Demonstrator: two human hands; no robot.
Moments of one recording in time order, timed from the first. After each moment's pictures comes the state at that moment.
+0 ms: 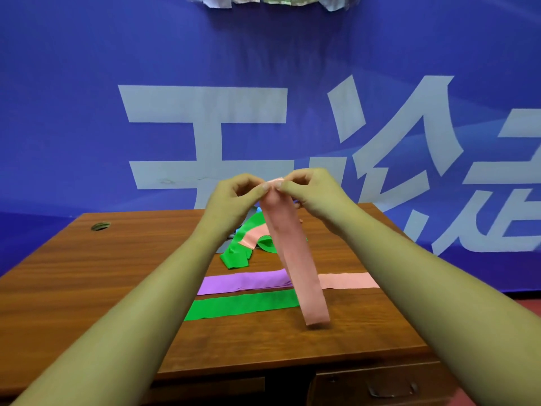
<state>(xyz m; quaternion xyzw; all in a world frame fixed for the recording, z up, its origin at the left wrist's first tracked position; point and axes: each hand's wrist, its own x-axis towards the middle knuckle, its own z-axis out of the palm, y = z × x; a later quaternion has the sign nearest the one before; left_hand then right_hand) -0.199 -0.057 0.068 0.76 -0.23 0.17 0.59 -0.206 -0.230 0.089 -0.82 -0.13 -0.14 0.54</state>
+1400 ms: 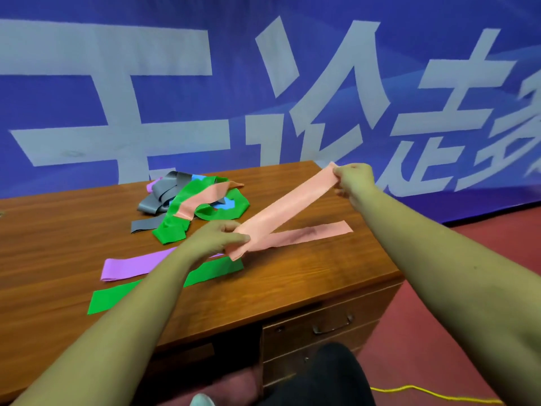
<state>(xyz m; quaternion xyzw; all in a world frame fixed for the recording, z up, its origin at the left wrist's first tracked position) -0.176 -0.124 -0.068 0.81 -0.16 -0.21 0.52 -0.186 -0.434 0.005 -0.72 0.29 -0.22 0.59</state>
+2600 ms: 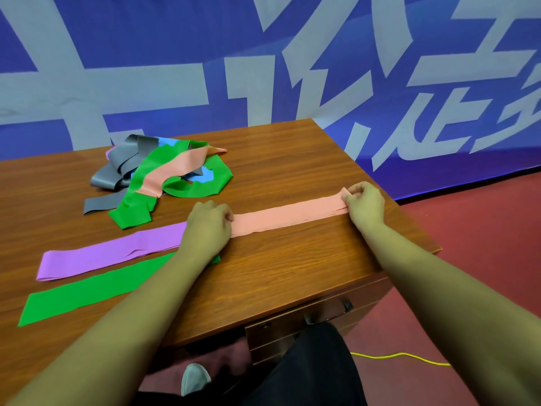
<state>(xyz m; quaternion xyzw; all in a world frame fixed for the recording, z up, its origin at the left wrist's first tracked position) -0.126 -0.183 -0.150 0.95 -0.20 0.09 0.20 -0.169 -0.508 -0.155 -0.84 0.32 -0.23 0.38</state>
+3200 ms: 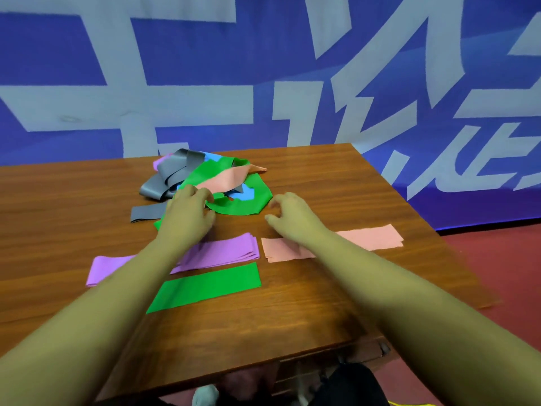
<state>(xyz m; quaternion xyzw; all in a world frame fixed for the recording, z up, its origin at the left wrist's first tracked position) -0.061 -0.082 -0.117 0.97 -0.11 0.14 0.19 -0.102 -0.310 -0.098 -0.97 -0.03 -0.03 0.25</state>
